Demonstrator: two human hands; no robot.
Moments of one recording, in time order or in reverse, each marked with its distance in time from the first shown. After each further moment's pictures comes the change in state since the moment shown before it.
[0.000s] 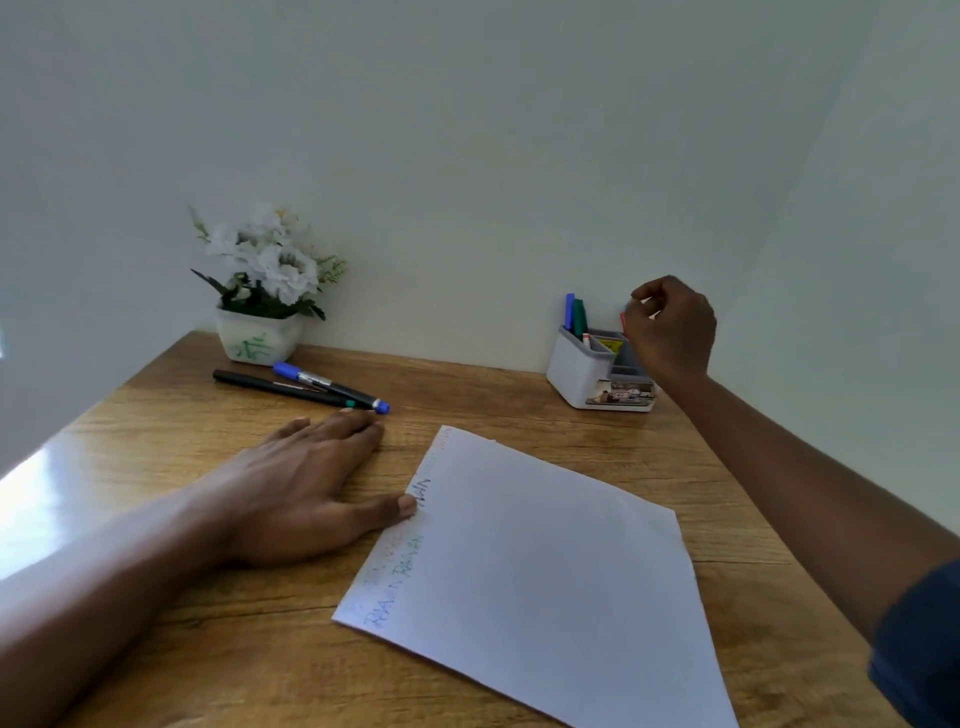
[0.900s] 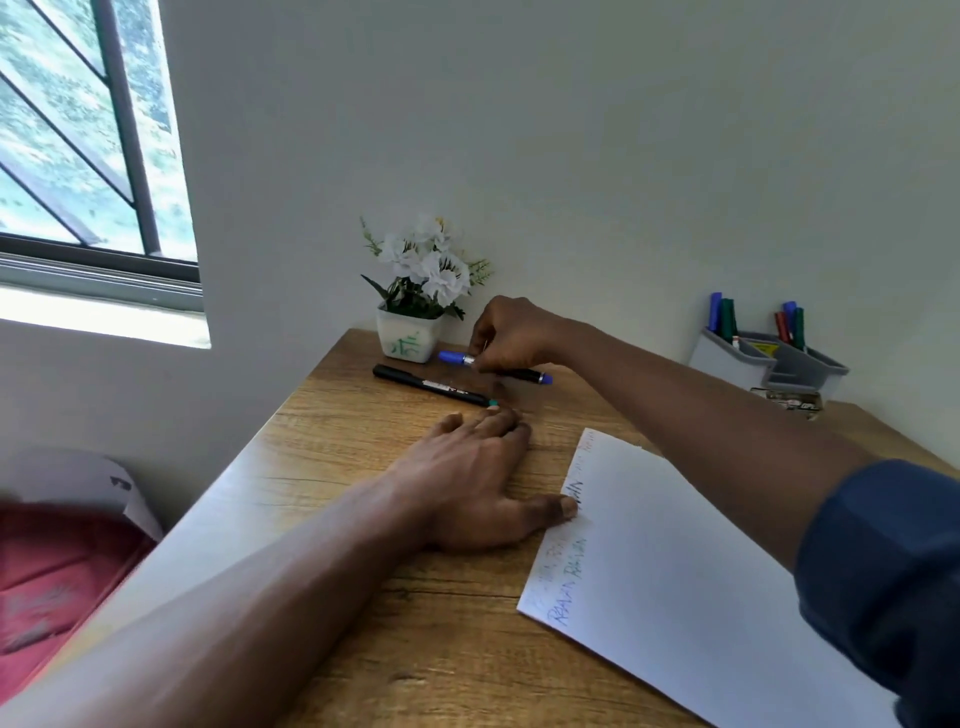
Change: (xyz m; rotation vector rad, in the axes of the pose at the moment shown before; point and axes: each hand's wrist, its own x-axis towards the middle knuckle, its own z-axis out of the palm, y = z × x) left_hand 0.001 -0.002 0.002 0.044 0.032 0.025; right_hand -0.085 -0.244 0.117 -0.031 -1.111 -0.441
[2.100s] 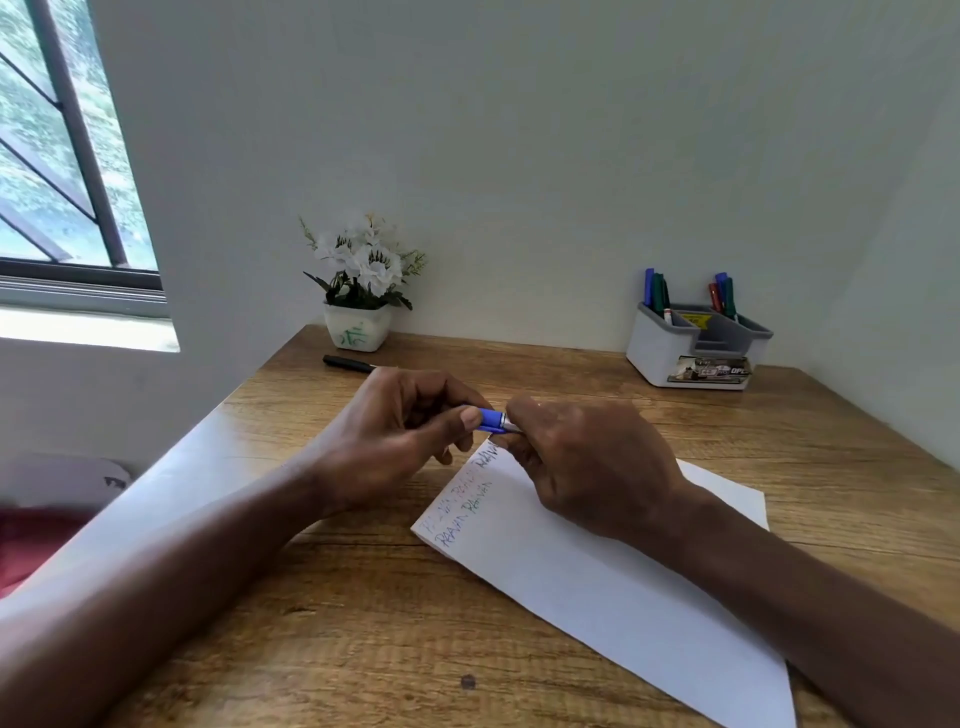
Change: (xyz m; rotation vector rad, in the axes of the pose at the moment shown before) left_hand -0.020 0.018 -0.006 -0.885 0.378 0.320; right_hand -0.222 0.040 0.034 -0.354 0.564 -0.367
